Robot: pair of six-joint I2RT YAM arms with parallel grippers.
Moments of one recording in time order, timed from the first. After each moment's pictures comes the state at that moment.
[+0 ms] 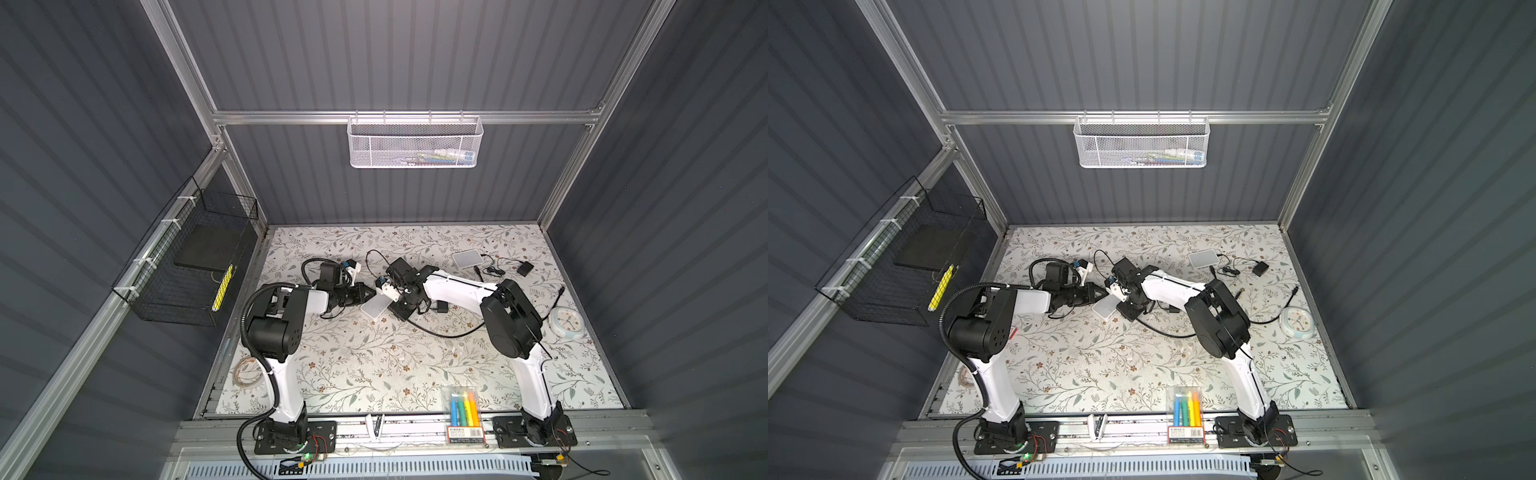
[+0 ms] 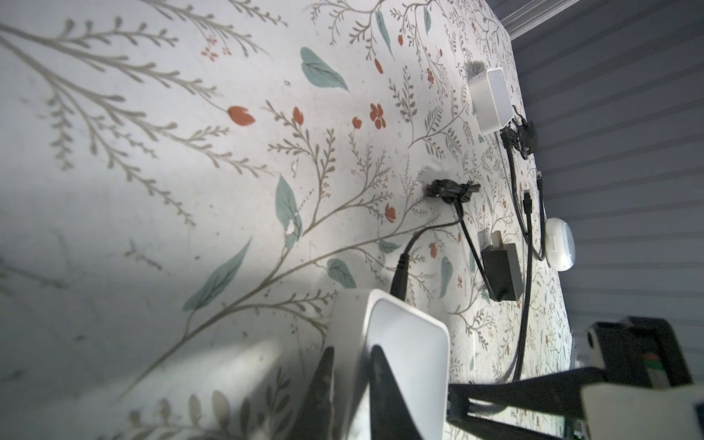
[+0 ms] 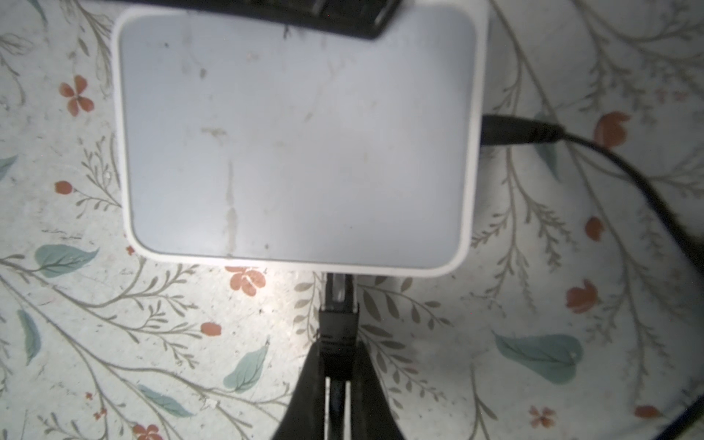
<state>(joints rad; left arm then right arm) -0.23 1.95 0.95 0.18 0.70 -0.37 0.76 2.17 1.63 -0.71 -0.12 -0.13</state>
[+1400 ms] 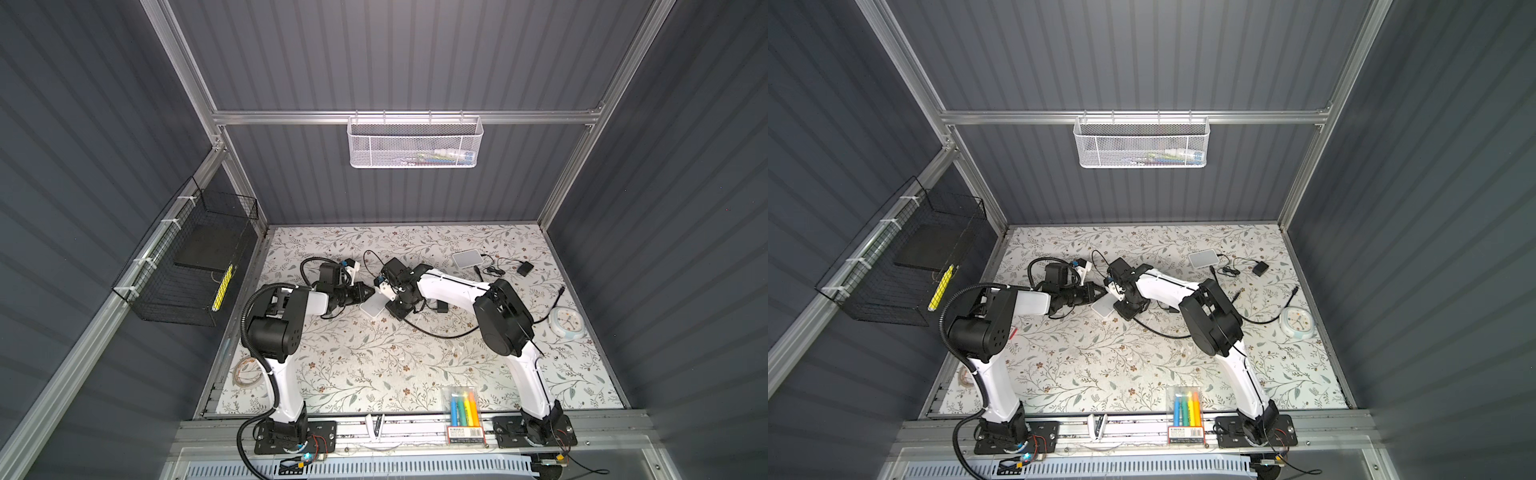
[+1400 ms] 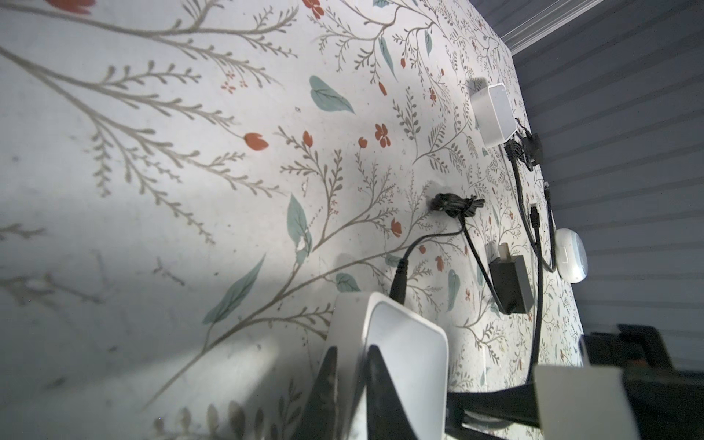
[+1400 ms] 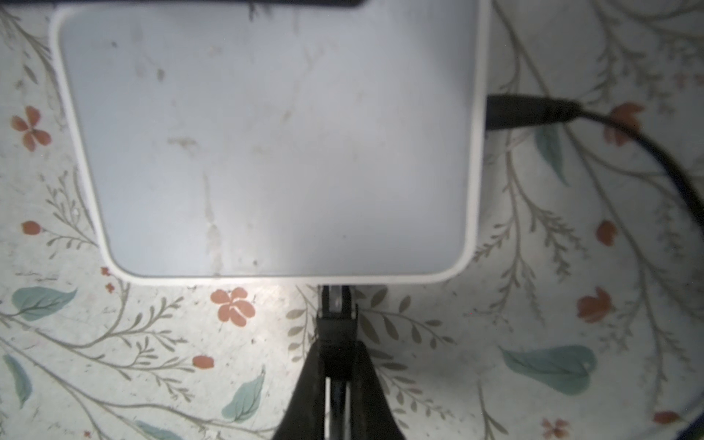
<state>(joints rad) -0.23 1.95 0.93 0.26 0.67 -0.38 0.77 2.23 1.72 -0.78 -0.08 -0.06</state>
